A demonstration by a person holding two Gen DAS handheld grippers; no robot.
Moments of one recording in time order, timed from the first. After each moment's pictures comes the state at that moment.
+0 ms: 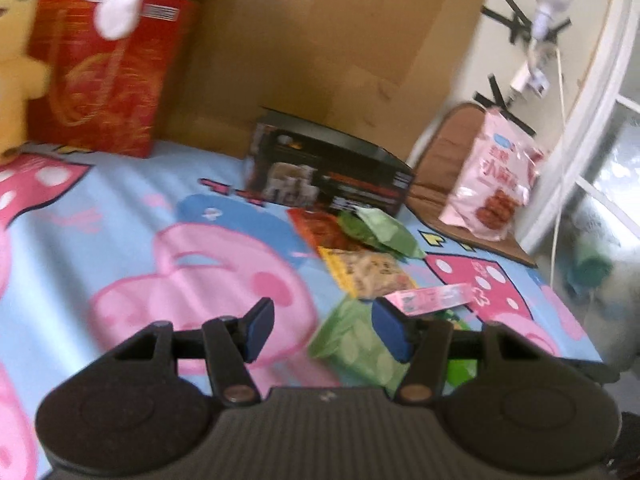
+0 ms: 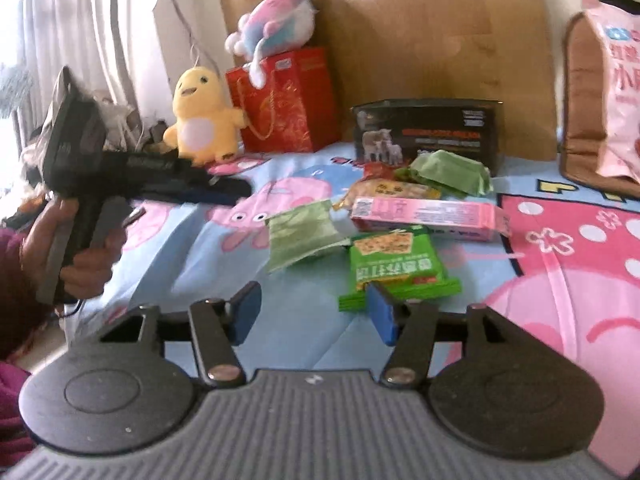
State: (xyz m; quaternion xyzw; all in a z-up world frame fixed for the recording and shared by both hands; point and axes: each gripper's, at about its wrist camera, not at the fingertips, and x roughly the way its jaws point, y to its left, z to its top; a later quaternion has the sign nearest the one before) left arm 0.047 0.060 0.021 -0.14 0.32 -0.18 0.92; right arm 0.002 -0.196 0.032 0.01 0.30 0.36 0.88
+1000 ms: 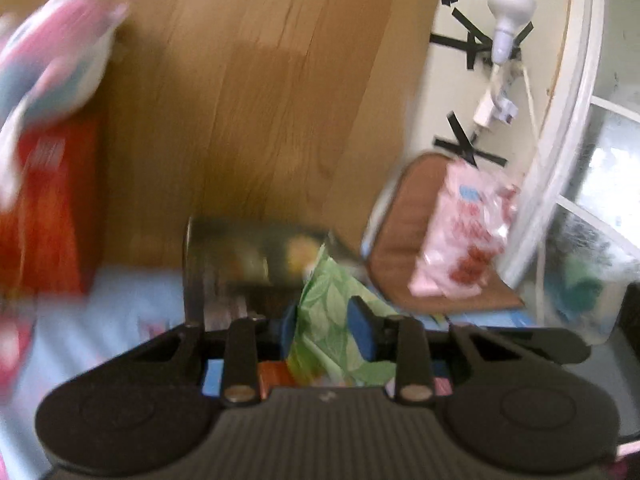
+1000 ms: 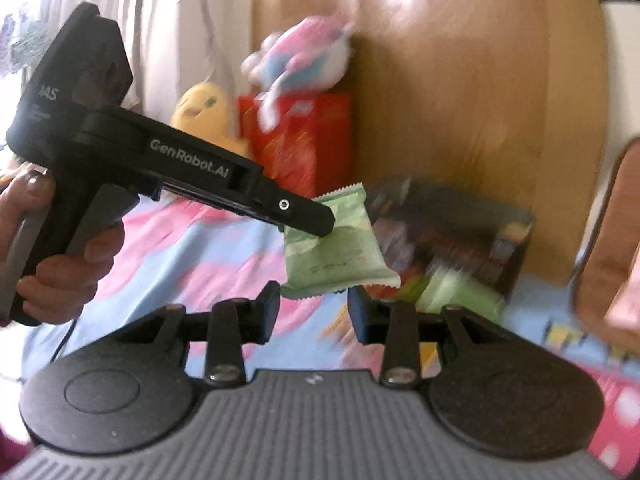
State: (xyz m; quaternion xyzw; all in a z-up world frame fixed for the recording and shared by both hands) left arm 0.136 0.014 0.119 -0.07 0.25 -0.21 0.94; right arm 0.094 -0.153 0.095 -0.06 0.22 0.36 0.91
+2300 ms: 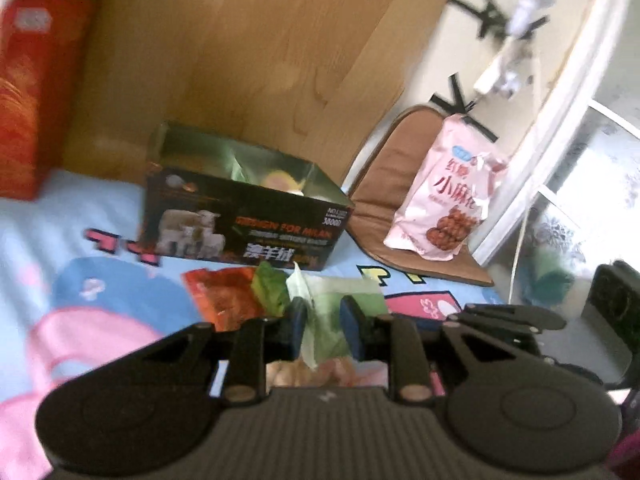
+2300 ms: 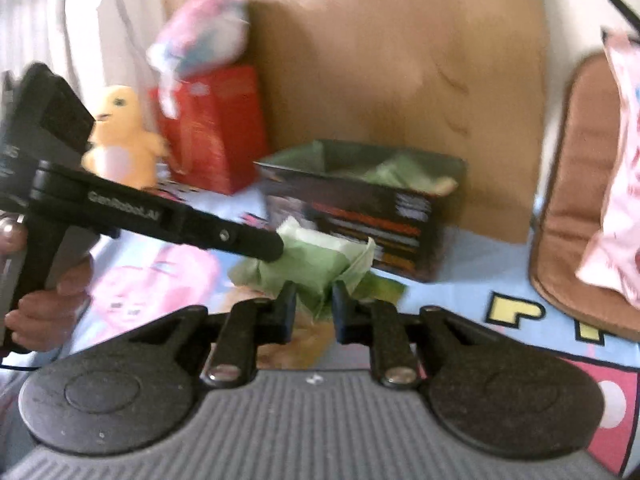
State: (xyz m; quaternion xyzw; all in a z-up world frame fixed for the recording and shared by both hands) left arm 0.121 0.020 0.049 -0.14 0.31 -0.25 0.91; right arm 0.114 -0.198 0.066 -0.03 0.28 0.33 0.90
